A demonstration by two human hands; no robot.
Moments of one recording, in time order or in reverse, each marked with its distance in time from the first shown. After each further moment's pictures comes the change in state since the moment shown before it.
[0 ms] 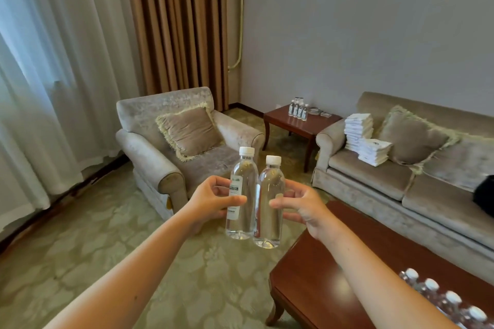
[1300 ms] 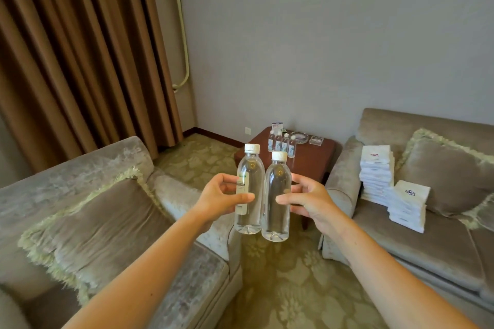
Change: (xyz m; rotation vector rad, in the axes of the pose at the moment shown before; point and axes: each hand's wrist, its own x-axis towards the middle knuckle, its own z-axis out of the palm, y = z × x) left_hand 0.863 0.147 0.005 0.123 -0.181 0.086; right_hand 0.807 -0.127 -0.186 0.041 0.235 -0.045
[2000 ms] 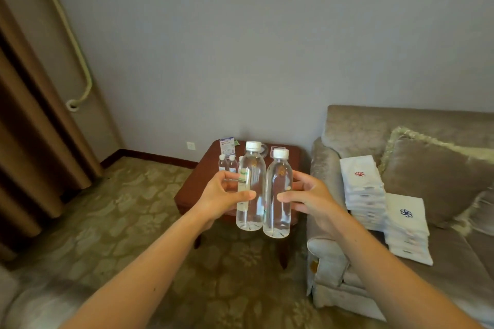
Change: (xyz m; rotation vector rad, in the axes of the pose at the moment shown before) left_hand 0.519 0.020 0.106 0.056 -0.306 0.023; right_hand 0.420 -0.009 -0.177 0.028 0.269 0.014
